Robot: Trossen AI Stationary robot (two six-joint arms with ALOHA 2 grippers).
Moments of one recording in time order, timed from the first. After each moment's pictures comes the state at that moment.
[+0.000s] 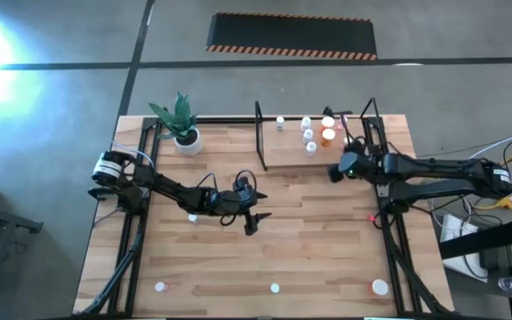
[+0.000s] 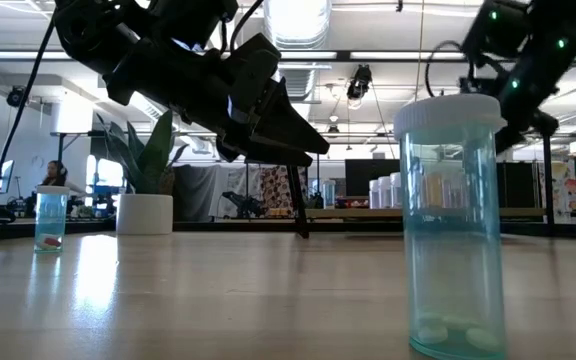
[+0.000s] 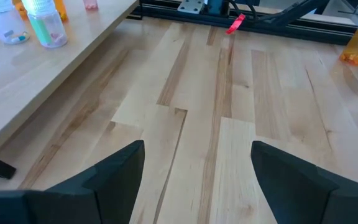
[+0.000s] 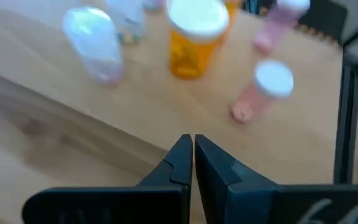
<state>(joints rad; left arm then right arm) -0.15 1.73 0.80 0.54 -0.30 -0.22 -0.23 0.93 0.58 -0.70 0.58 0.68</state>
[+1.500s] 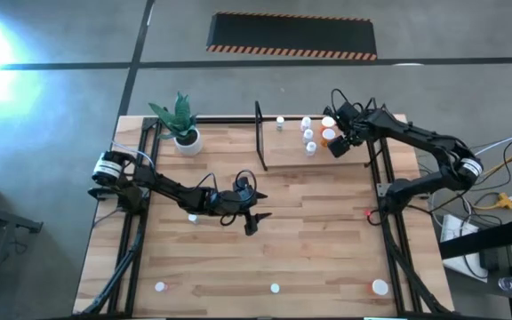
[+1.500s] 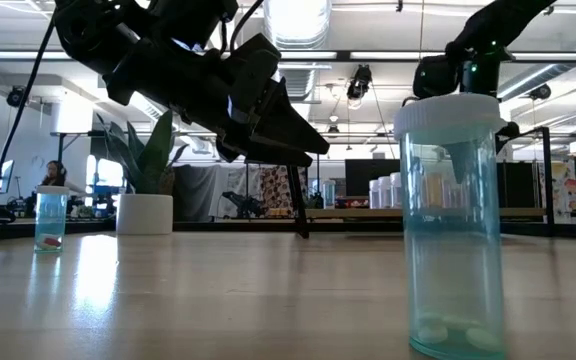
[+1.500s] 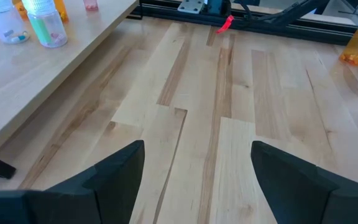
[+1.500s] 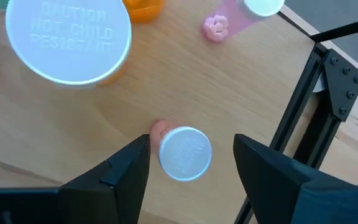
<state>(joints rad) -0.15 1.73 0.80 0.54 -0.30 -0.22 -0.80 1.34 0.93 -0.90 0.25 0.19</state>
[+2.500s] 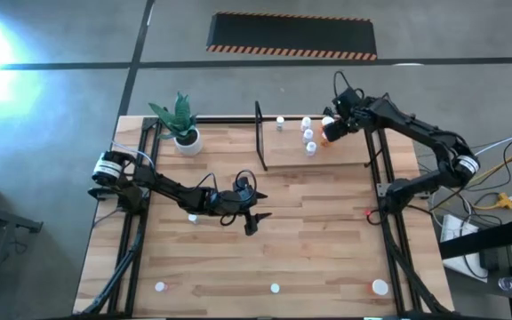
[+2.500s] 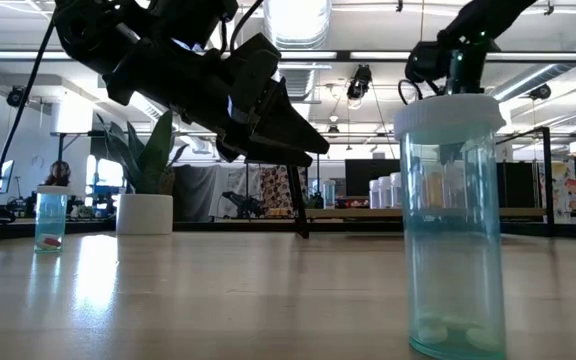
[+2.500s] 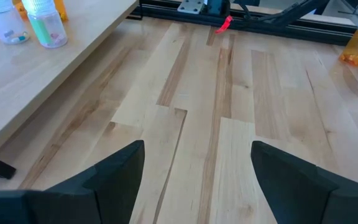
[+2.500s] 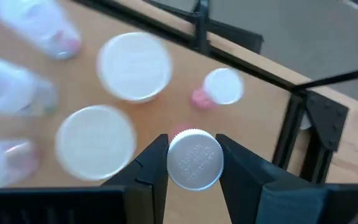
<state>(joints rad) -0.15 1.73 0.80 0.54 -0.30 -0.22 -0.85 1.38 1.08 -0.87 0.24 0.25</state>
